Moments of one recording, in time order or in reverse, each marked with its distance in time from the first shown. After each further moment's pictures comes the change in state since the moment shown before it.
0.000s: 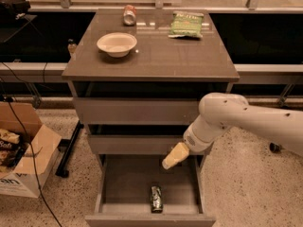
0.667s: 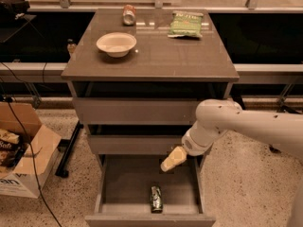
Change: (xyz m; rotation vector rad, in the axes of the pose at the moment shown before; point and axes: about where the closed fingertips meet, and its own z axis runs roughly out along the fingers) arm 0.010 -0.008 0.035 -0.023 0.034 0.070
